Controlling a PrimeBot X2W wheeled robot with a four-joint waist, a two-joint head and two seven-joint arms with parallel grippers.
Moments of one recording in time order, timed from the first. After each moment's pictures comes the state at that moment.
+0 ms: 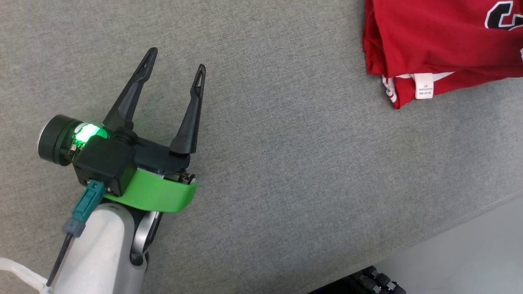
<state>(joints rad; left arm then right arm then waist) -0.39 0.18 -0.29 -0.21 -0.16 -0.08 -0.06 -1.07 -0.73 0.76 0.76 1.19 0.13 -0.21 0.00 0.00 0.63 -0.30</state>
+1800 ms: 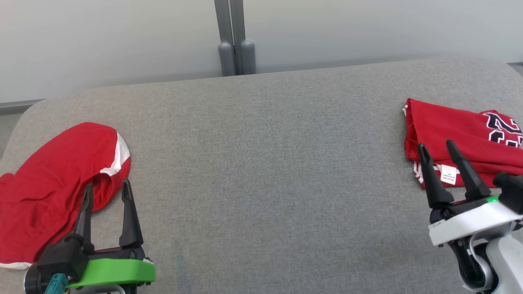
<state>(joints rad) 0.03 0.13 -0.08 -0.01 -0.33 0.06 -0.26 -0.13 -0.39 0.19 0.10 0.62 0.13 -0.26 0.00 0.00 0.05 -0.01</state>
